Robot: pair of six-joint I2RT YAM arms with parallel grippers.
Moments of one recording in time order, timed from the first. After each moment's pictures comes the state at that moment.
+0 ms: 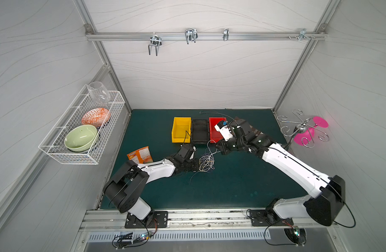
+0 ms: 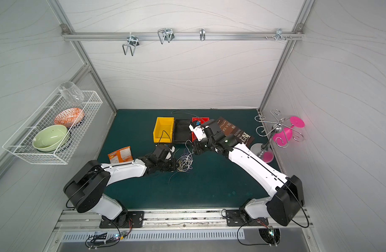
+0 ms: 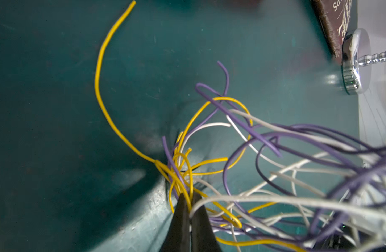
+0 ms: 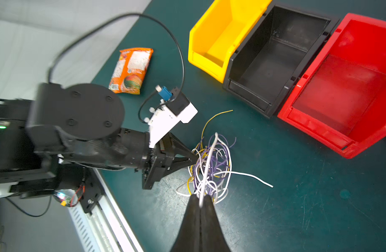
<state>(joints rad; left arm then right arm) -0.64 1.55 0.69 -0.07 0.23 -0.66 0.69 1.33 1.23 -0.64 -0.31 0.16</state>
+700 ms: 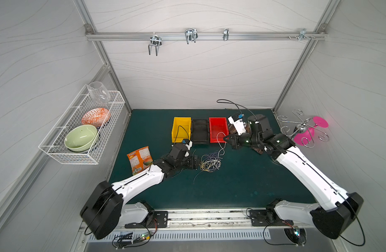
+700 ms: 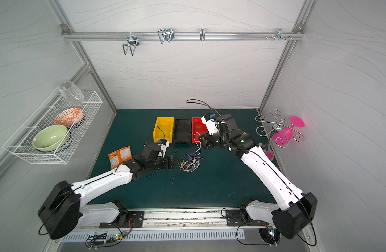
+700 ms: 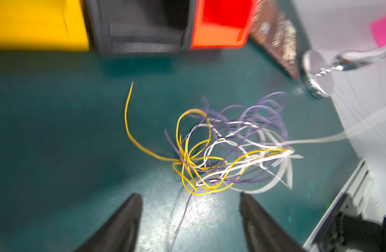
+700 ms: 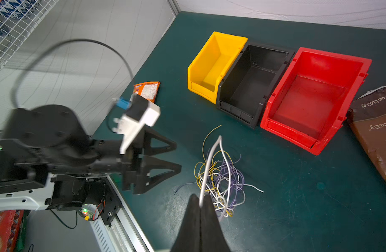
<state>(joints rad) -0.64 1.18 0.66 -0.16 0.13 -0.50 0.58 1.23 1.26 -0.69 -0.39 0.19</state>
